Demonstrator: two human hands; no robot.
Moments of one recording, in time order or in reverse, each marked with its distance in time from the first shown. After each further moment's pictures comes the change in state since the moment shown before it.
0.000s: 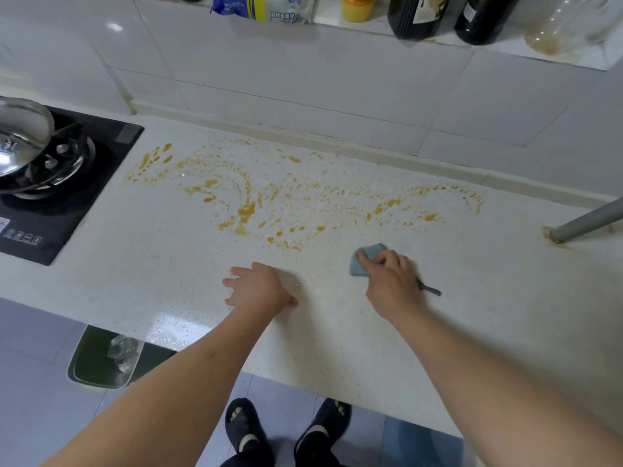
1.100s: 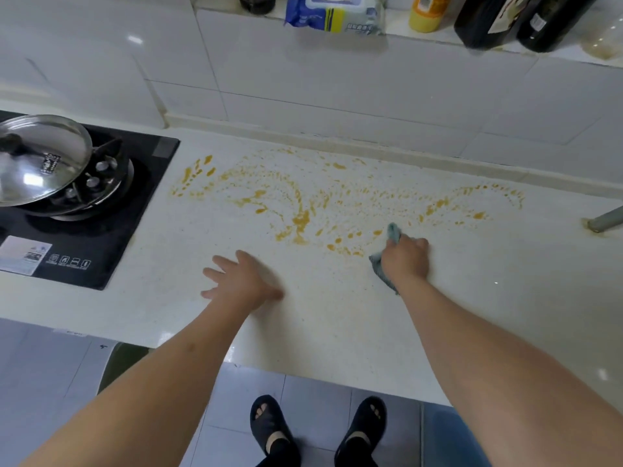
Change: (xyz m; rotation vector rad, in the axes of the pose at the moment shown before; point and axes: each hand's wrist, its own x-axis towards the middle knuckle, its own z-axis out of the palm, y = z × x) left_hand 0.097 -0.138 -0.089 0.010 -0.001 0.135; right_hand 0.065 -0.134 0.006 0.144 0.069 0.521
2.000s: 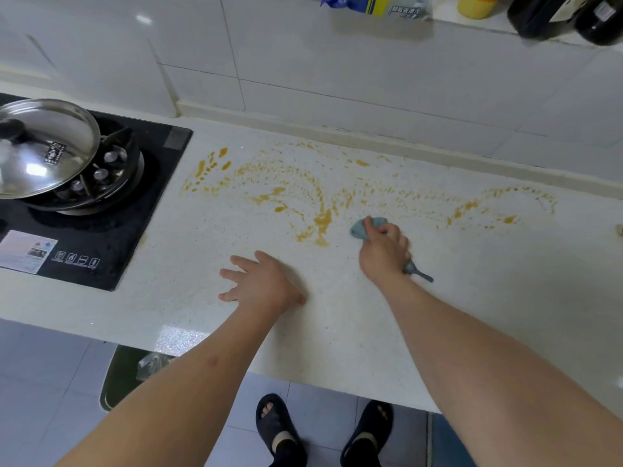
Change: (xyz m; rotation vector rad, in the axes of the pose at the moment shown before) left_hand 0.014 0.008 0.006 0.023 -0.024 -0.019; right_hand -0.006 -0.078 0.052 0.235 -0.005 -0.017
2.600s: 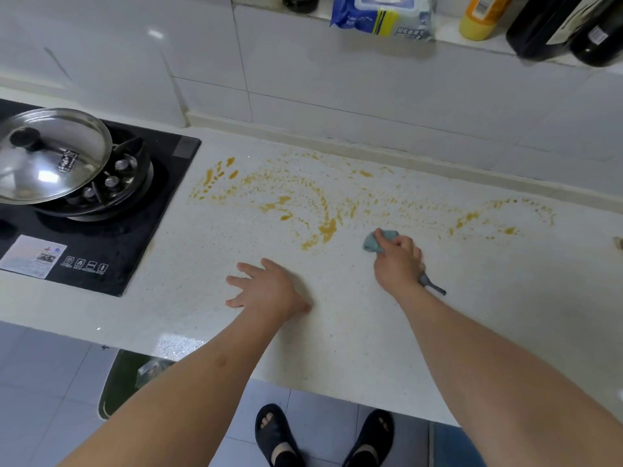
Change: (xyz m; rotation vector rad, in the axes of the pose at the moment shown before) left_hand -0.016 0.000 -0.017 0.023 -0.073 0.013; right_hand 0.006 0.020 -0.015 -0.161 -0.064 -0.086
